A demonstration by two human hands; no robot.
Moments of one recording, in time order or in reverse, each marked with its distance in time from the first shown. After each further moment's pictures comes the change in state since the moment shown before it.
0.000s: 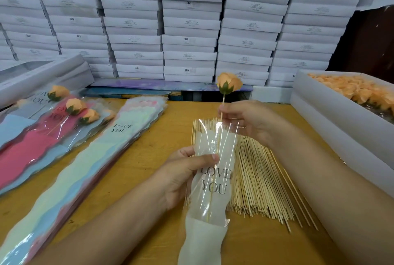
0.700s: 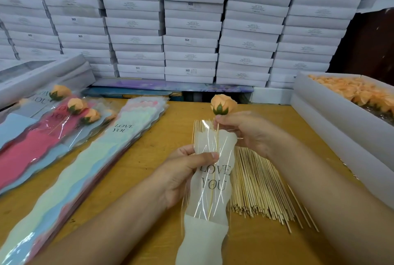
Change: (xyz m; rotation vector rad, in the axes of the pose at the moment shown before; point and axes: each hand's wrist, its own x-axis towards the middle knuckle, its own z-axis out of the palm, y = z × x) left_hand 0.001 0.001 -0.002 -0.029 -0.016 0.042; right_hand -0.004 0.017 0.008 -0.040 -0.069 0.030
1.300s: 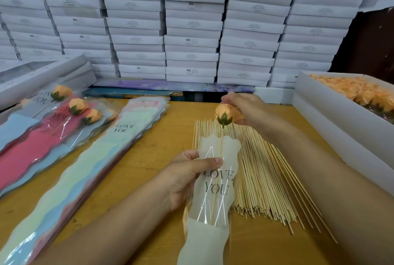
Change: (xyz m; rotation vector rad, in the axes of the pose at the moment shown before) left_hand -0.002 -0.002 0.005 -0.001 0.005 -0.109; right_hand 0.023 -0.013 -0.016 -0.203 0.140 -0.212
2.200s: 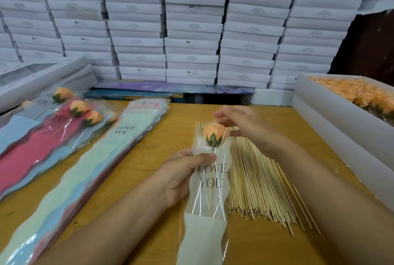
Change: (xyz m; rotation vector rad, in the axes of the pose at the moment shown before) left_hand 0.008 0.002 -0.009 -0.040 -0.018 0.046; right_hand -0.025 0.007 0.012 -0.003 -0.115 -0.098
